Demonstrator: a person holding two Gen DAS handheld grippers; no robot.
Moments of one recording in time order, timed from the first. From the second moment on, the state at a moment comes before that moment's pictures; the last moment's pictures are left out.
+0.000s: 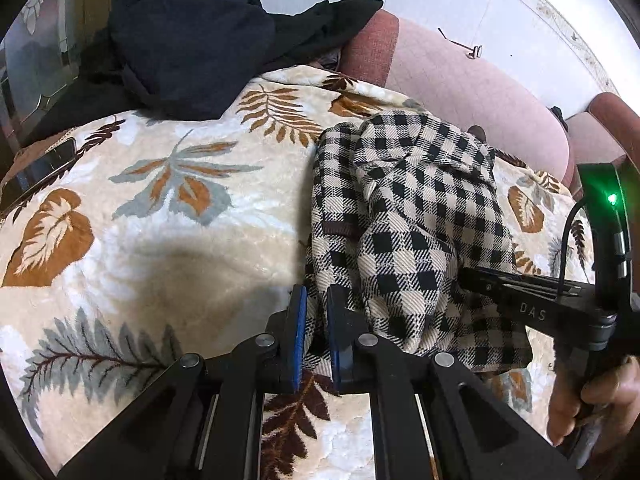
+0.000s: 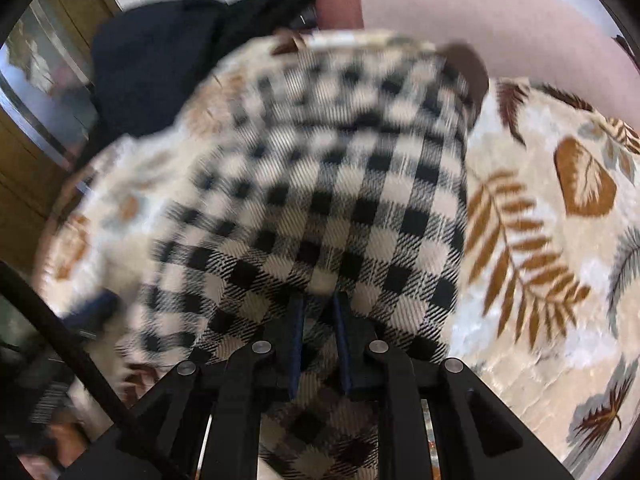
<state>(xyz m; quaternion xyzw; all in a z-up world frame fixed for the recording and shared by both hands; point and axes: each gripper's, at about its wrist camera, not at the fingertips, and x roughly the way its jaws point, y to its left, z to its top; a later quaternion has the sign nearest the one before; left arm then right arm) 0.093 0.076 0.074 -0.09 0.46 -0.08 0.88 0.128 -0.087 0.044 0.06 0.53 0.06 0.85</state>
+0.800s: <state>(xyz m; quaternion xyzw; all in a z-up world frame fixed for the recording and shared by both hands) 0.122 0.111 0.071 -0.17 0.45 -0.08 0.87 0.134 -0.164 0.097 0.20 0.42 0.05 0.88</state>
